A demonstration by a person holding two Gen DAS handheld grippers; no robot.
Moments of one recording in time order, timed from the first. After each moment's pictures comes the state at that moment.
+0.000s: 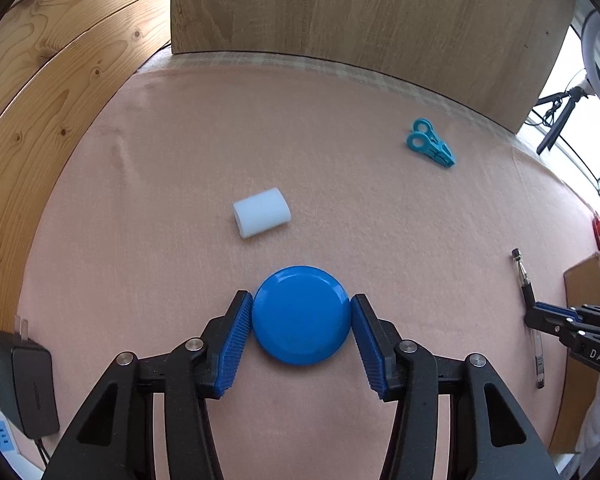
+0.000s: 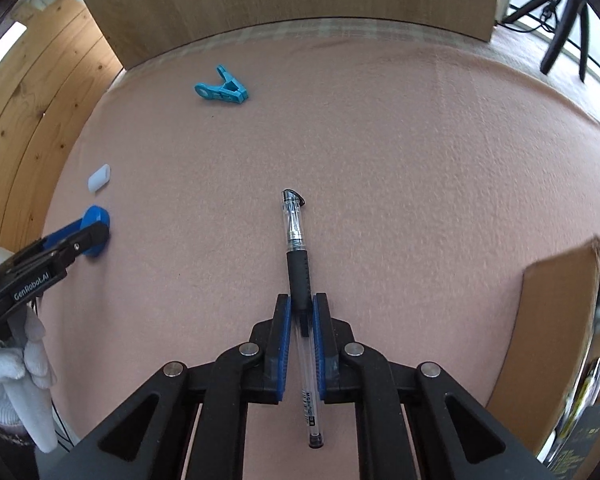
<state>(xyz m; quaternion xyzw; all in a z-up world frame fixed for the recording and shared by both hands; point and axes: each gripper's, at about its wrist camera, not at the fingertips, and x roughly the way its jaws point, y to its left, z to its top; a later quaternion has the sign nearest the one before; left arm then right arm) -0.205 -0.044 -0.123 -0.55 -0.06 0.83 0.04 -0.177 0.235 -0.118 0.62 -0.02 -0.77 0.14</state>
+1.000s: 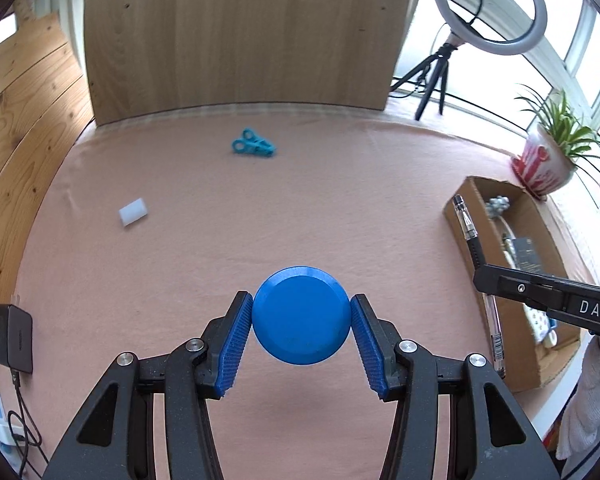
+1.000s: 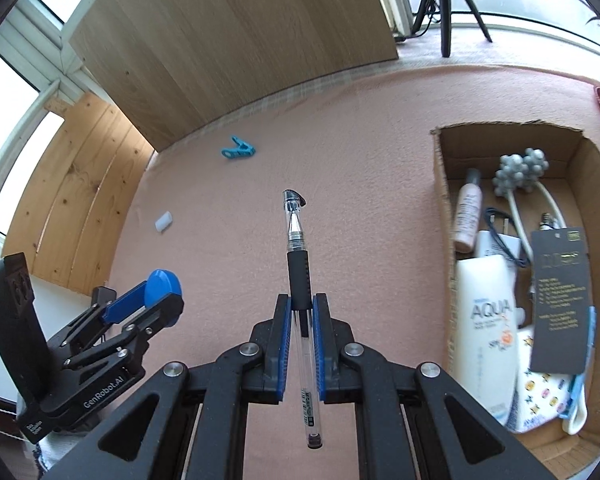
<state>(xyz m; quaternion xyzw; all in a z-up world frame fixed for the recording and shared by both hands) -0.098 0.072 -0.045 -0.48 0.00 0.86 0.15 -0.085 0.289 -0.047 0.53 -0.17 -0.82 0.12</state>
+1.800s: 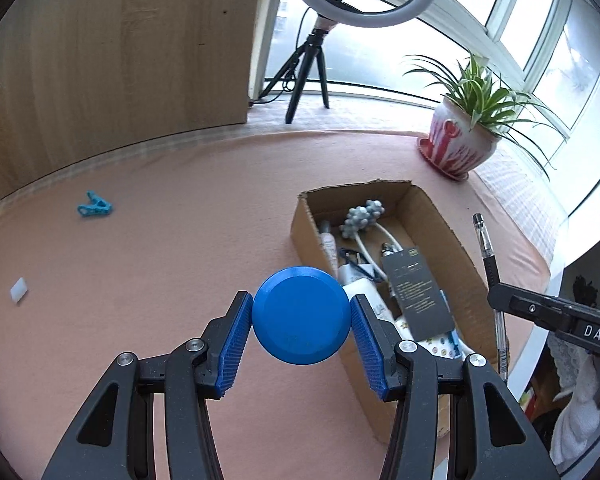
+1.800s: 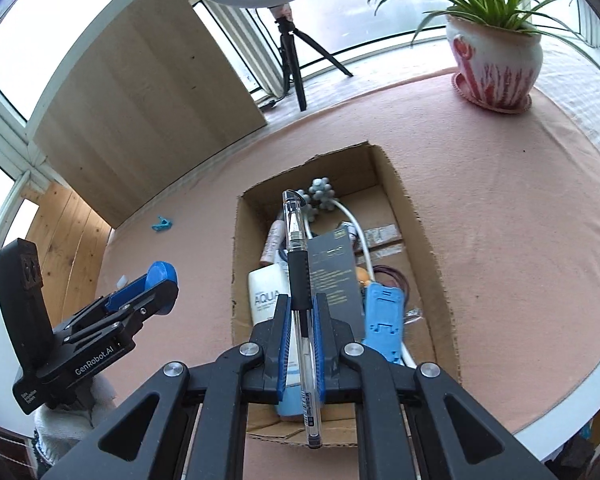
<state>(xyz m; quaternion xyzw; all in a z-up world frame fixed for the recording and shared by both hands) -0.091 0.232 -0.010 -0.47 0.02 0.84 0.28 -0.015 0.438 -0.013 0.47 -0.22 -0.85 0.01</state>
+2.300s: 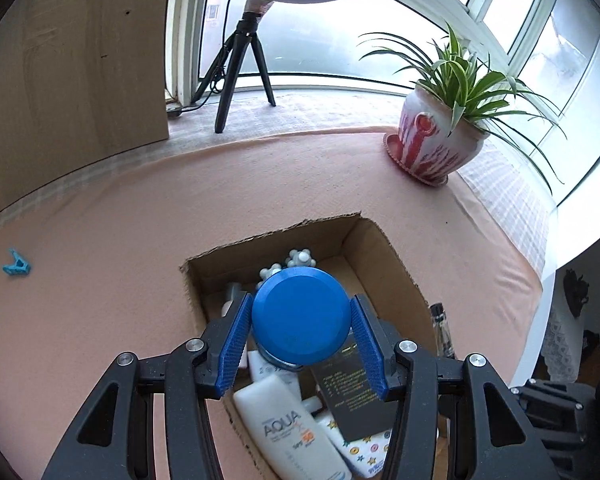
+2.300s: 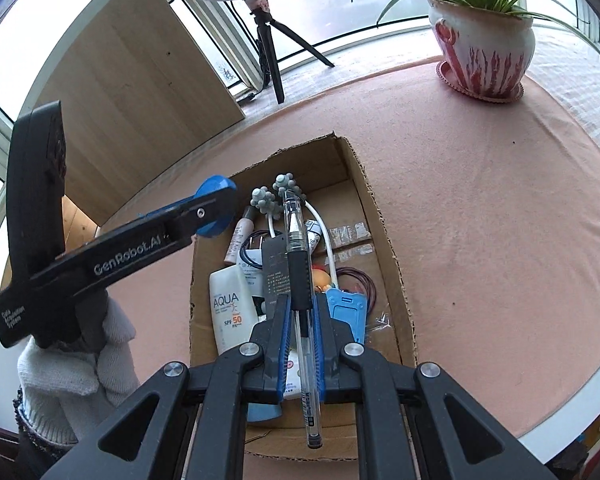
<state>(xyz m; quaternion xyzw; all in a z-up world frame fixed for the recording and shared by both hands) -0.137 0.349 -0.021 -0.48 0.04 0.82 0.32 -0.023 0.466 -0.034 0.49 -0.22 -0.84 0.00</state>
